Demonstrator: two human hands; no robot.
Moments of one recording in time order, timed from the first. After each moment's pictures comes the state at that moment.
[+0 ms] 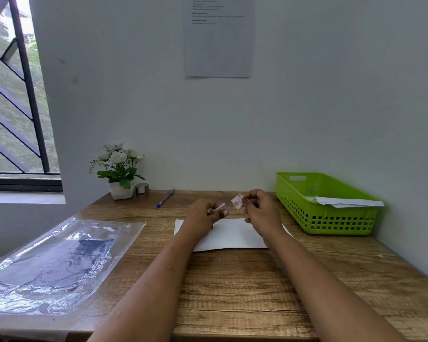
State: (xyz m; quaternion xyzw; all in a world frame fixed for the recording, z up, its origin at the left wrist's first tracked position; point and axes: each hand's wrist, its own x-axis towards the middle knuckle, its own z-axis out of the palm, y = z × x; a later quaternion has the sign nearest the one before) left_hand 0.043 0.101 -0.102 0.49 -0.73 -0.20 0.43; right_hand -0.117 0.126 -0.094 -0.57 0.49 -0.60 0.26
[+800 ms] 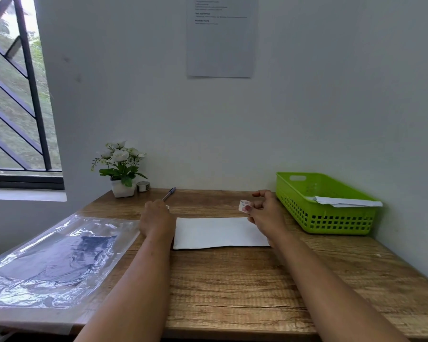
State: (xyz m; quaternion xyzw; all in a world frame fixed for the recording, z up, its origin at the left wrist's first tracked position) left_hand 0.105 0.101 -0.103 0.79 -0.53 -0.03 0.32; right_hand -0.127 0.120 -0.101 -0.53 0.52 -0.61 0.29
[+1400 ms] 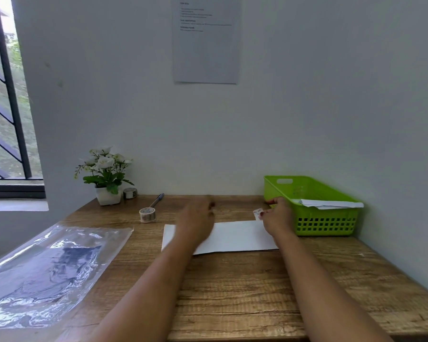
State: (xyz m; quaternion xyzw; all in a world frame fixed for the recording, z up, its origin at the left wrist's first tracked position) left_hand 0.028 0.122 -0.086 0.55 -0.75 -0.02 0.35; right_hand -0.171 0.113 -0.097 -0.46 0.68 -0.55 0.15
